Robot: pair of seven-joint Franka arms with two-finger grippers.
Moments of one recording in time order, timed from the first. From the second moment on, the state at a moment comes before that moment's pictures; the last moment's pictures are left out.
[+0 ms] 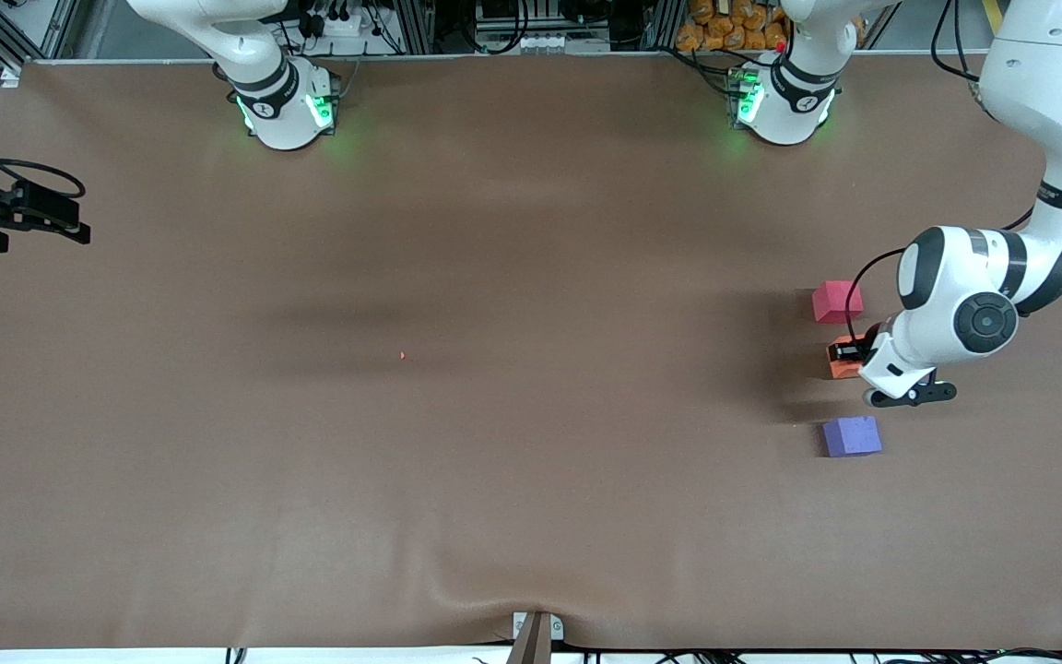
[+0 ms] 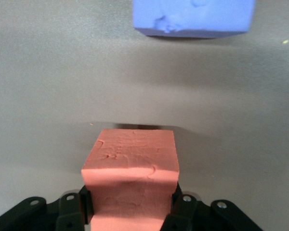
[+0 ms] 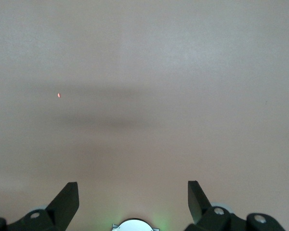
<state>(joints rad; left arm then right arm) 0.30 0.46 -0.28 -2.02 0.26 2.26 -0.25 0.08 0.09 -0.12 -1.41 0.03 1.37 -0.12</state>
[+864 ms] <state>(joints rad) 0.30 0.49 -0.29 -2.01 0.27 2.31 -0.19 0.08 0.09 -0.12 -1.41 0.03 1.37 -0.12</state>
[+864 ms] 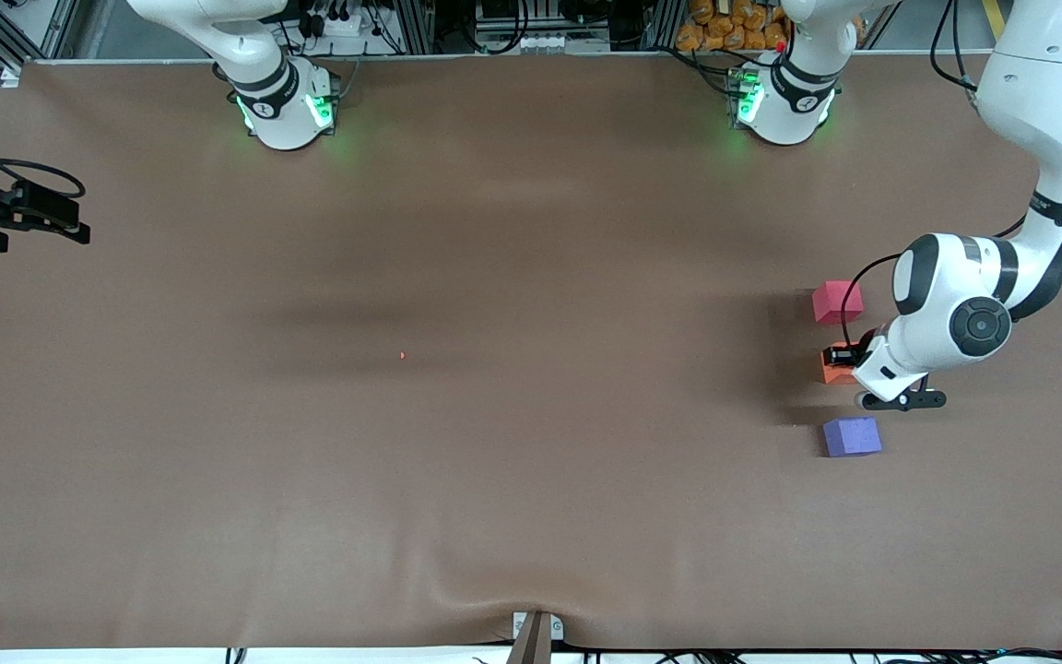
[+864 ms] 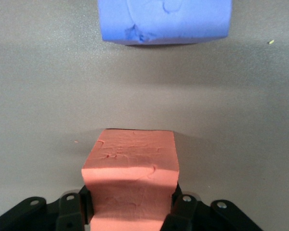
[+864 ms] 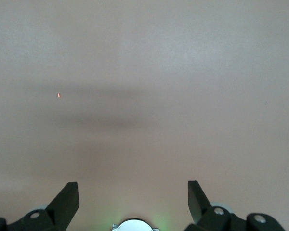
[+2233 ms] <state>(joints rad) 0.30 0.30 -0.43 -1.45 0.23 1.67 -0.19 0.08 0.09 -0.12 -1.41 0.03 1.37 -0.12</state>
